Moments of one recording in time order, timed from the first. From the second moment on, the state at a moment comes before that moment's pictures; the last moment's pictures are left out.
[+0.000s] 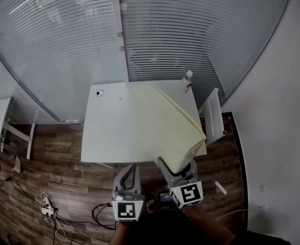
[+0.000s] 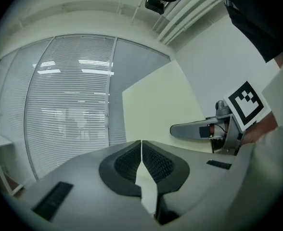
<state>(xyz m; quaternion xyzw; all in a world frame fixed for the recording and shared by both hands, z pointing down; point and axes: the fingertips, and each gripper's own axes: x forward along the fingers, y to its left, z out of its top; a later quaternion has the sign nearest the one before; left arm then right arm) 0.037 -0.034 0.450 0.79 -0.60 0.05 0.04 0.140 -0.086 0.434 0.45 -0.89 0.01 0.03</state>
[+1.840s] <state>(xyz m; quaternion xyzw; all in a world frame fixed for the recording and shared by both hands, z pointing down) -0.046 -0.150 0.454 0.84 -0.54 0.05 -0.02 0.064 -0.217 0.461 0.52 -0.85 -0.01 0.06</state>
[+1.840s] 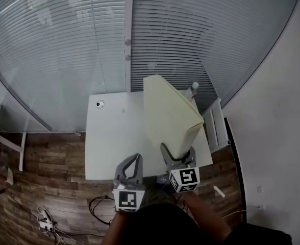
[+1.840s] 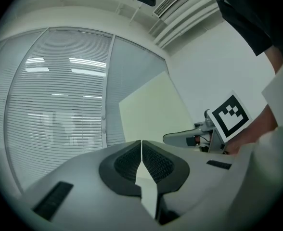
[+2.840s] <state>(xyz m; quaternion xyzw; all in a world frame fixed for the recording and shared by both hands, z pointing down) -0.075 -0.171 0.509 0.84 -0.54 0.09 0.00 0.039 -0.251 0.614 0.51 -0.85 0.05 0.15</state>
